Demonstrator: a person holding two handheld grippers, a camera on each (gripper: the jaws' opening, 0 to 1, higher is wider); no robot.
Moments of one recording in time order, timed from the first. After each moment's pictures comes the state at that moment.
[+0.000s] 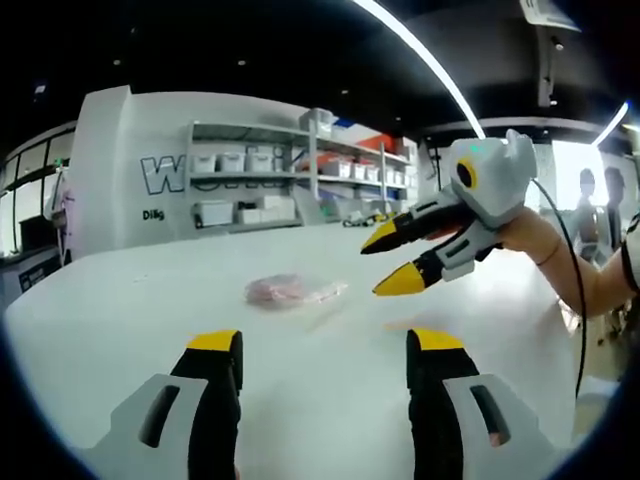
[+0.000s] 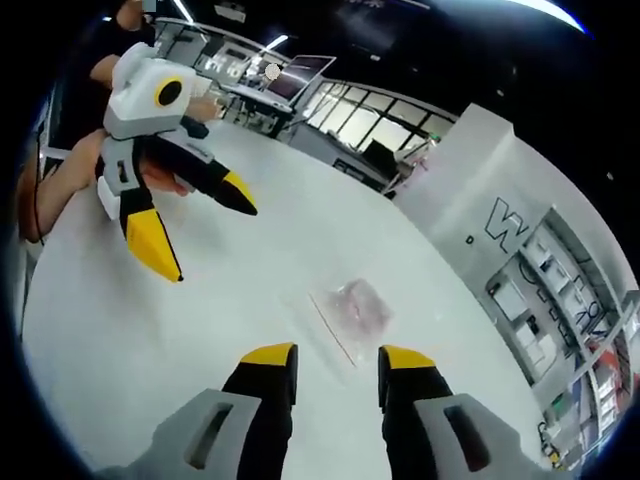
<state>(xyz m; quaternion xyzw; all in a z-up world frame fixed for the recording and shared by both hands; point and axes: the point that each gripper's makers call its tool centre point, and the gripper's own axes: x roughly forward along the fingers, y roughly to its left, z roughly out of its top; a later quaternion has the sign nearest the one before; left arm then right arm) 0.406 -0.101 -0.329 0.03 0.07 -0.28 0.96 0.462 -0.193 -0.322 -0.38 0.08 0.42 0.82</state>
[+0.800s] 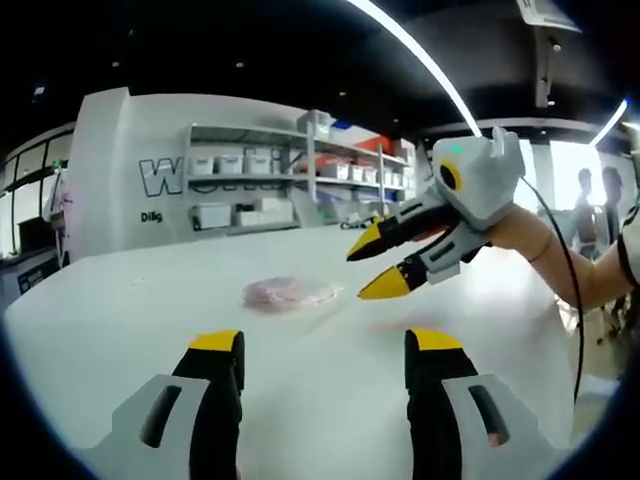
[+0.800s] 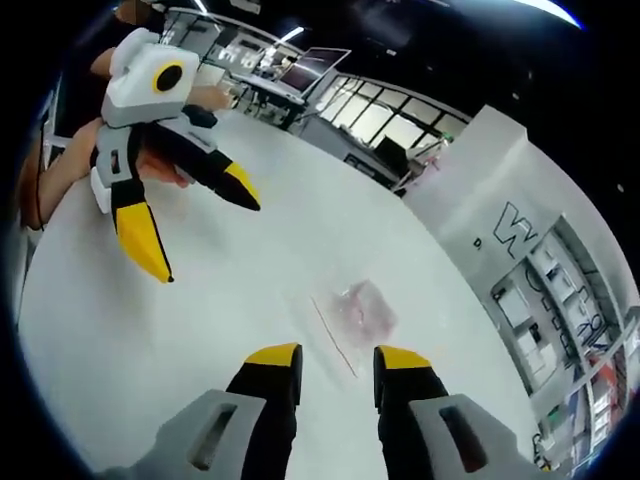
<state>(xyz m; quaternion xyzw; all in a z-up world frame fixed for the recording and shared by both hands) 0.404 -0.103 -0.326 0.03 0.06 -0.28 0.96 0.468 -0.182 -0.325 -0.41 0.08 0.43 0.80</state>
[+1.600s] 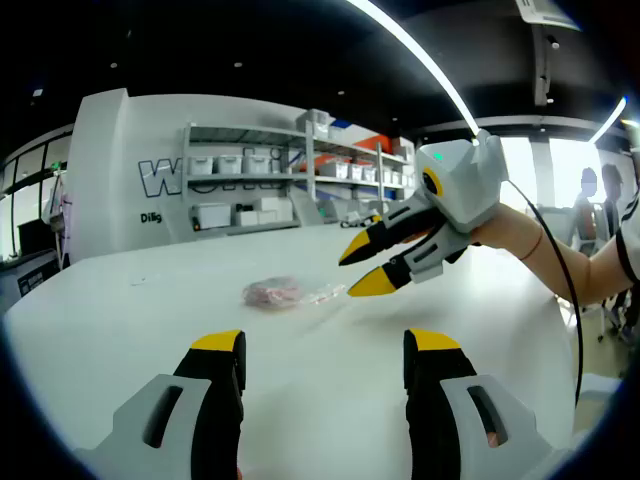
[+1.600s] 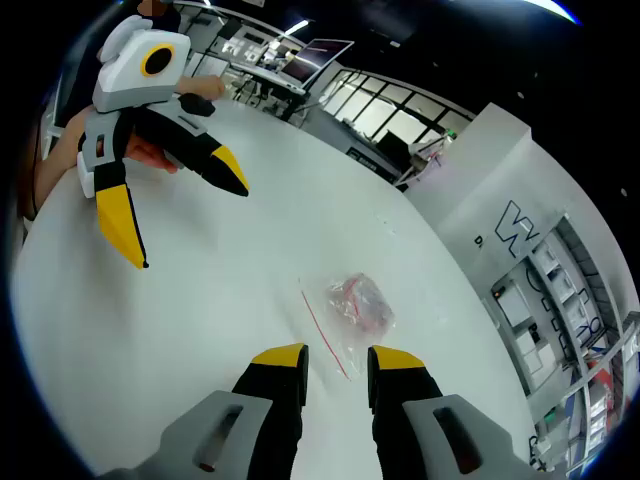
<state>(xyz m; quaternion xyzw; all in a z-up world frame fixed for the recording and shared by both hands) 0.404 -0.103 -0.328 0.03 0.06 -0.28 0.96 0.485 -0.183 -0.334 -0.42 0.09 0.42 0.80</state>
